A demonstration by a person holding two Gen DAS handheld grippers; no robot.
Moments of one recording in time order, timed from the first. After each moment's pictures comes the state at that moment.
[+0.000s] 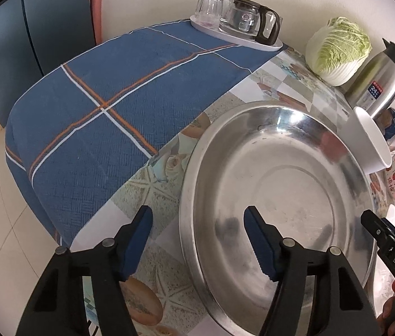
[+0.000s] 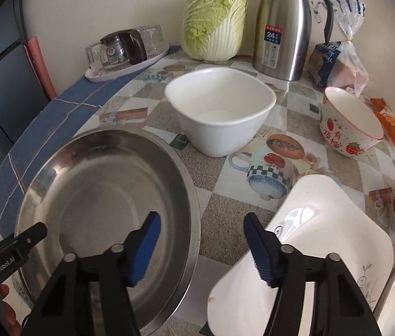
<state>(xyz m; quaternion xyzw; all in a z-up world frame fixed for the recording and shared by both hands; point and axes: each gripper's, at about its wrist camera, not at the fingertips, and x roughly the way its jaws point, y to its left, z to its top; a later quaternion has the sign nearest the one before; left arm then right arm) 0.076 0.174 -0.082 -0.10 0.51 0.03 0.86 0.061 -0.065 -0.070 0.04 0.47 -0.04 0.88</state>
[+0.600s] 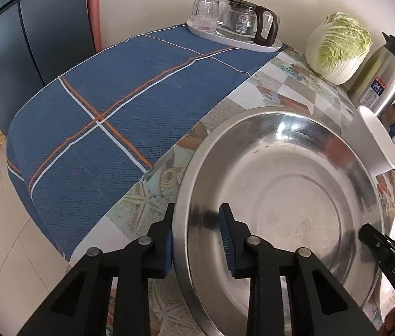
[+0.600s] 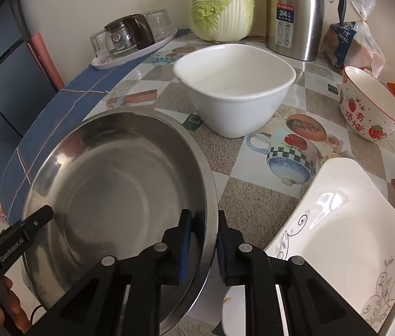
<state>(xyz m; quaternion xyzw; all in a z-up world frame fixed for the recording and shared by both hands) 0.085 0.167 -0.082 -0.08 0.50 0.04 0.86 0.066 -0.062 -0.084 0.07 0.50 -0.01 0.86</state>
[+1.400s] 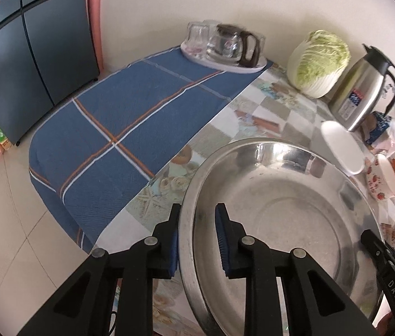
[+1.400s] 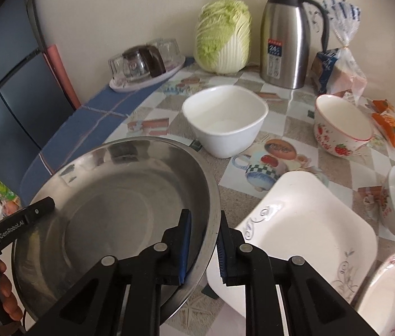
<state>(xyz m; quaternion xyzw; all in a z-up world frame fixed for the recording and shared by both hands) 0.055 0.152 -0.006 -0.07 0.48 0.03 0.87 0.017 -0.080 -0.019 0.07 0.45 0.01 0.89</state>
